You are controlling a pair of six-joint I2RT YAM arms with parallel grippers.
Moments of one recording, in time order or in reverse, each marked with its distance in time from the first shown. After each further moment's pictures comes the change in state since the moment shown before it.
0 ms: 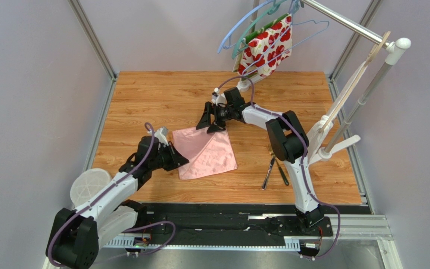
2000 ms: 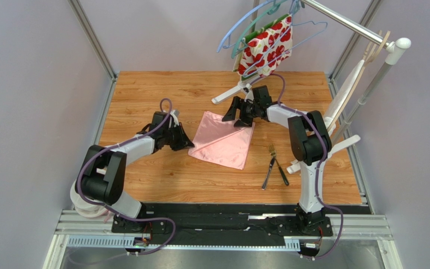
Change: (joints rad) left arm 0.060 0.602 0.381 0.042 0.089 0.106; right arm -0.196 -0.188 -0.248 0.023 0.181 -0.031
